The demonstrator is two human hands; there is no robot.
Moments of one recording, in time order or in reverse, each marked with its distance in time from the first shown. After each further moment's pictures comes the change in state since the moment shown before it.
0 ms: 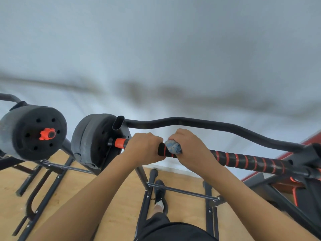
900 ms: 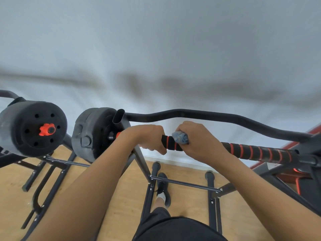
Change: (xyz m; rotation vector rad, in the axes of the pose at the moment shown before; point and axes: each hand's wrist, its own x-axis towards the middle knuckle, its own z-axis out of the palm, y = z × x) left_hand 0.034 -0.008 -0.018 -0.346 -0.582 -0.037; right_hand -0.002 0.006 -0.010 0.015 -0.071 0.078
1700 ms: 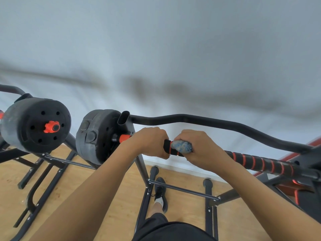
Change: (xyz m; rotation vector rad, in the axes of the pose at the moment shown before) left_hand -0.014 -0.004 0.017 0.152 0.325 0.115; right_hand 0.000 0.000 -0.003 0.067 -0.064 -0.131
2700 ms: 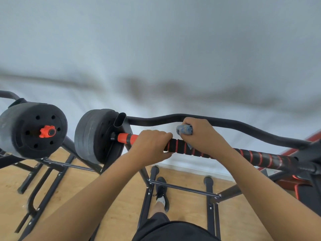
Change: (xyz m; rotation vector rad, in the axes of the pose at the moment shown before) left_hand -0.004 0.013 0.019 0.278 0.343 0.105; right_hand 0.020 0.005 -0.021 0.081 0.087 0.276
